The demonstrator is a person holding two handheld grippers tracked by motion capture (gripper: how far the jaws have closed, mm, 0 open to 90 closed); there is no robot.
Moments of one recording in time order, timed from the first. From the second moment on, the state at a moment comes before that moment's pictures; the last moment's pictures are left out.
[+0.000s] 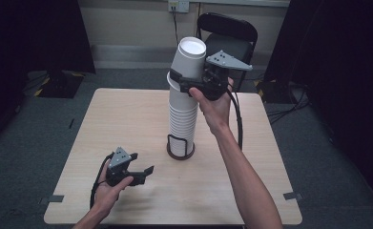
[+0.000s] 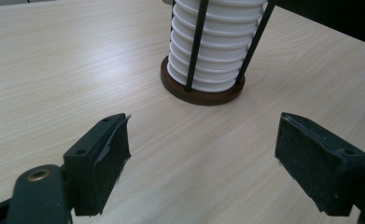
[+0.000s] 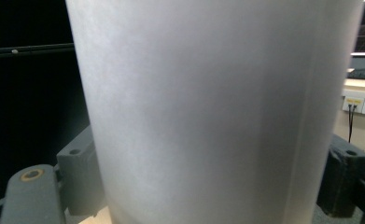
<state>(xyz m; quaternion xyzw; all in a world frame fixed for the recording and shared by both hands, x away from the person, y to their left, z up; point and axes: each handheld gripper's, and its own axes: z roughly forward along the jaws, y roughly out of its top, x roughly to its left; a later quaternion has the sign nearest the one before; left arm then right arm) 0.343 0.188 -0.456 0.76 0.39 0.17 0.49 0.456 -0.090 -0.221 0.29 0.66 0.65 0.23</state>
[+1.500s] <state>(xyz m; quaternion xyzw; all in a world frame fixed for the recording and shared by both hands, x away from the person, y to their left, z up) 0.344 0.186 -0.457 0.75 0.41 0.18 0.48 0.442 -0.148 -0.196 0.35 0.60 0.68 0.23</state>
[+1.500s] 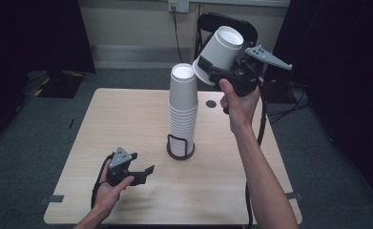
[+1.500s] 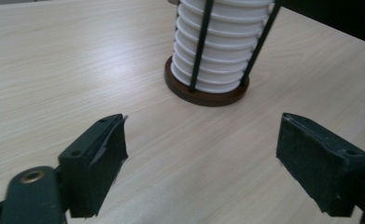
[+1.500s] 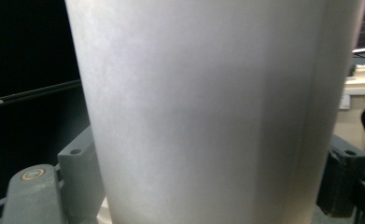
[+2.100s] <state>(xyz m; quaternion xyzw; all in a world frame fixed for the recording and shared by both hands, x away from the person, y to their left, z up) 0.338 0.183 -0.448 0.75 0.38 0.23 0.50 0.431 -0.175 -0.229 0.40 0.64 0.62 0.22</state>
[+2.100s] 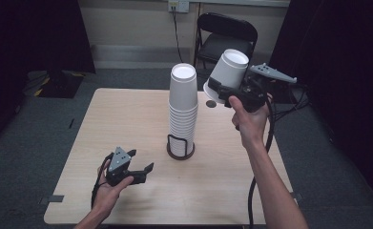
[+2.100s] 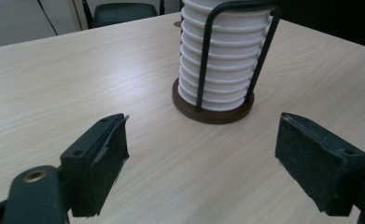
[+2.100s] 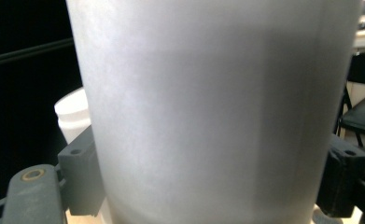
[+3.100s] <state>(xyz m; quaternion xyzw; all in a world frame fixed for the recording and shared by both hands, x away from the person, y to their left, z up) 0.356 0.170 -0.419 0.74 0.36 0.20 0.53 0.399 -0.171 -0.313 0.44 0.67 0.59 0.15</state>
